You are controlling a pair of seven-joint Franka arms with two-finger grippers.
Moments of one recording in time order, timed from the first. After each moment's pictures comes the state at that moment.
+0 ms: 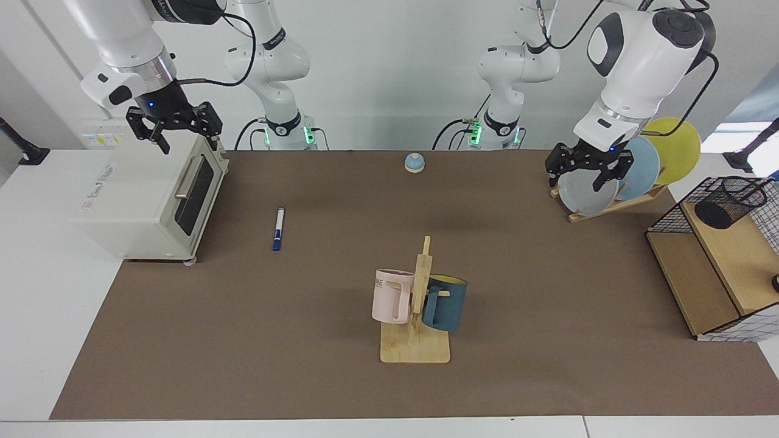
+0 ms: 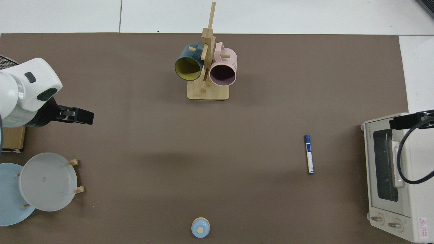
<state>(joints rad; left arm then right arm) -0.07 0.00 -0.02 -1.71 -0.03 1.72 0.08 0.07 -0.08 -0.13 -1.64 -0.03 1.59 -0.14</state>
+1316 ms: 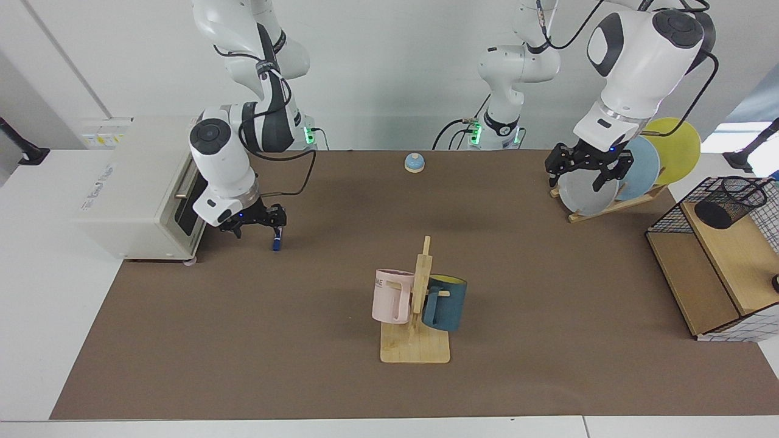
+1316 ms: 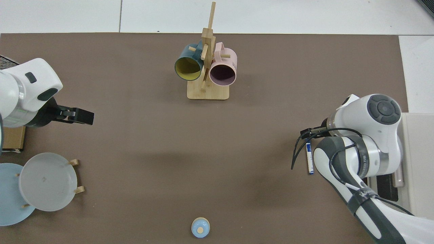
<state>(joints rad) -0.07 0.00 -0.02 -1.71 -0.03 1.72 0.08 0.19 0.13 -0.11 -2.15 -0.01 2.23 -0.01</state>
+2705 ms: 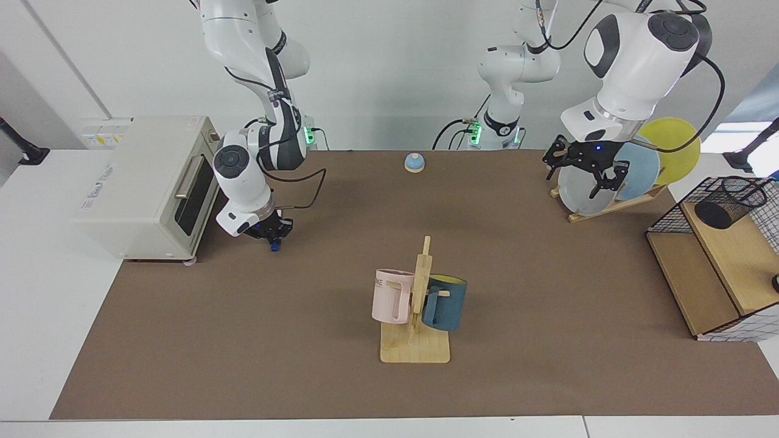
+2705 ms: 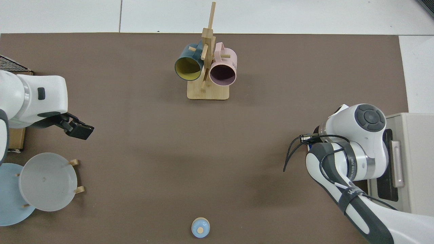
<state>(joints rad) -0.08 0.00 -0.03 -1.72 -0.03 1.72 0.61 0.20 0.16 -0.11 -2.21 0.03 2.30 0.06</state>
